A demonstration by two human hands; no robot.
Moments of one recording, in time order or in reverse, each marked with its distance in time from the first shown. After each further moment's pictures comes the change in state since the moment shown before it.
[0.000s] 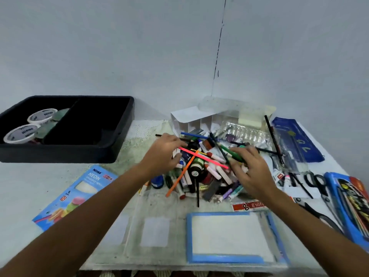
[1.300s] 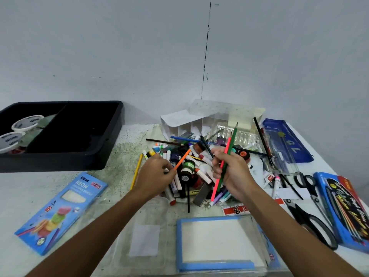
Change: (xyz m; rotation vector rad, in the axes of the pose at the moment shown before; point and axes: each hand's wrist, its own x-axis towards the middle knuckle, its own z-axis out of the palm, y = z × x) left_hand -0.023 0.028 0.025 -0.181 0.042 -0.380; right_hand 0.022 -0.034 0.009 1.216 -0.027 0.866
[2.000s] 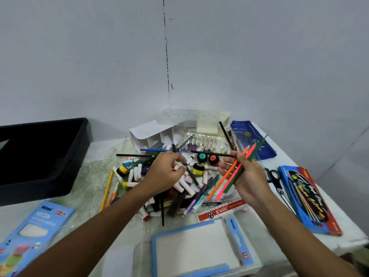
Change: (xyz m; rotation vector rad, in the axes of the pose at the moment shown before) left_hand 0.045 0.077 0.035 -0.197 -0.198 0.248; right_hand -0.028 -0.036 -0.080 0.279 0.220 -0.124
